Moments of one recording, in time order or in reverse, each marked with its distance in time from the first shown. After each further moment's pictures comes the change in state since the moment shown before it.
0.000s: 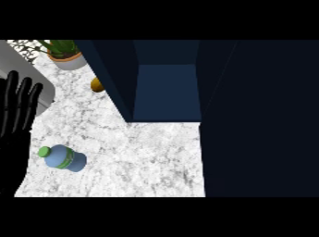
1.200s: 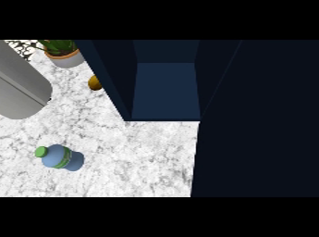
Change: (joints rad) left arm 0.298 -0.088 -0.201 -0.384 -0.106 0.471 0.373; right arm 0.274 0.008 0.216 -0.353 -0.072 0.061 0.267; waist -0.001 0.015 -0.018
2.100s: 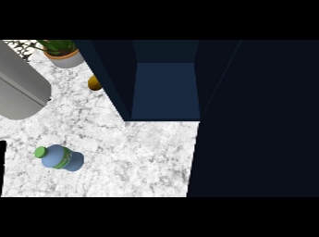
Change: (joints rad) left arm 0.006 0.082 -0.094 0.020 -0.066 0.155 0.059; right arm -0.109 0.010 0.078 -0.042 0.047 -0.102 0.165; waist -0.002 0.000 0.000
